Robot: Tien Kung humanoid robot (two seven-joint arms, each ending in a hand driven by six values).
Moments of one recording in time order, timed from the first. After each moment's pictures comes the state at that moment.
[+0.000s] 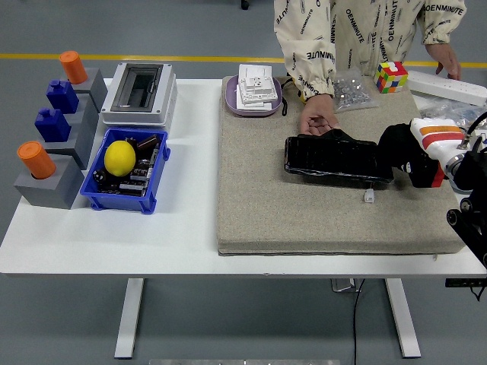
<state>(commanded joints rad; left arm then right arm) 0.02 0.16 -1.49 -0.18 1.26 0.03 0.17 0.65 -0.35 0.90 0.81 -2.18 -0.18 -0.08</state>
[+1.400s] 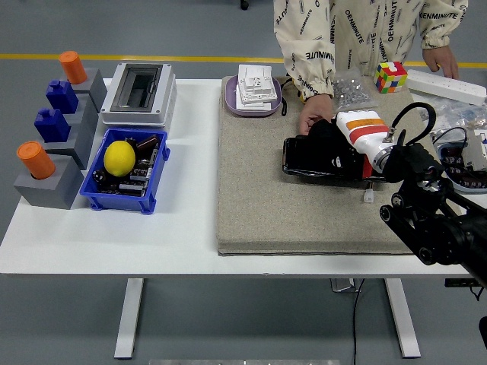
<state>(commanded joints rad) 0.02 0.17 -1.49 -0.18 1.27 0.03 0.17 0.74 -0.11 0.78 0.80 -2.17 -0.19 -0.08</state>
